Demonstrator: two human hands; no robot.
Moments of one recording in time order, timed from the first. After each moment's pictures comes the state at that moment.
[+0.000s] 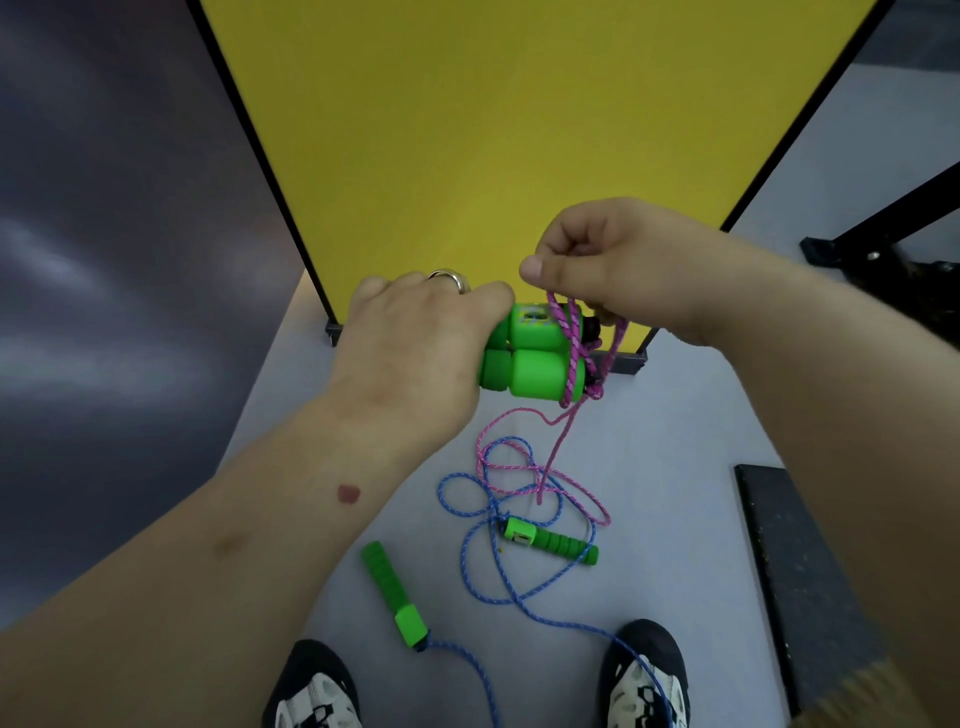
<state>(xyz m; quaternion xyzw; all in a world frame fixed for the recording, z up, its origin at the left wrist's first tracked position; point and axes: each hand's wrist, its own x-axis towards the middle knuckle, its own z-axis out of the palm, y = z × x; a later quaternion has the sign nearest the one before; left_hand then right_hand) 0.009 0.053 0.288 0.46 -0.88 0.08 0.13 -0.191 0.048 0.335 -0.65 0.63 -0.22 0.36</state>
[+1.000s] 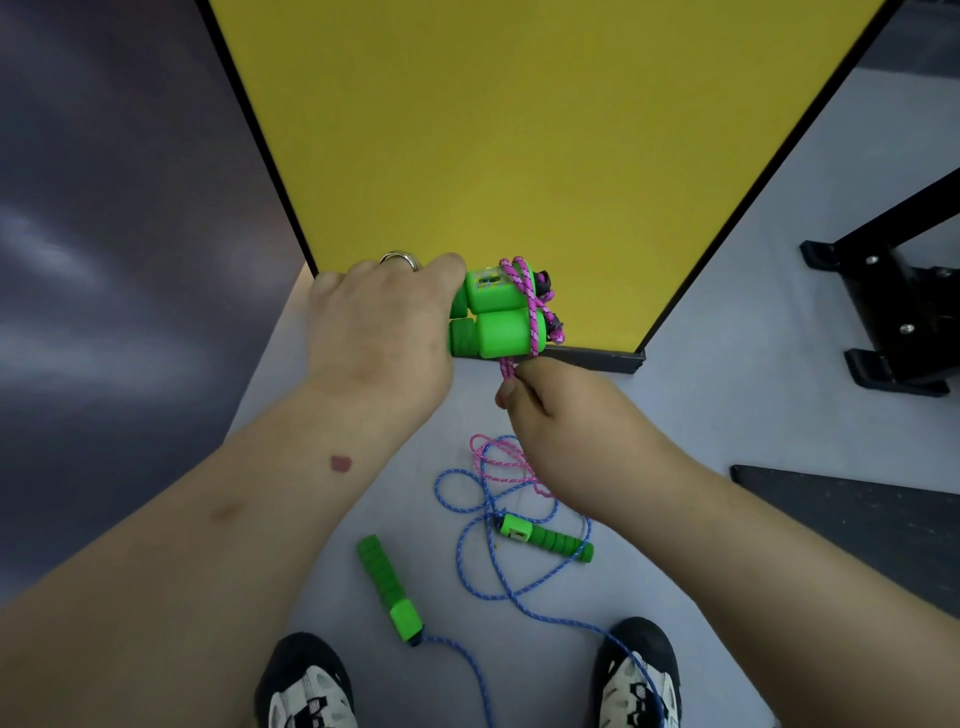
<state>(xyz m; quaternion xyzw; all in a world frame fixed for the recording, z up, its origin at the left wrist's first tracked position) 0.019 0.042 0.281 0.55 -0.82 0.08 0.13 -0.131 0.125 0.276 -0.64 0.70 -0.16 0.28</state>
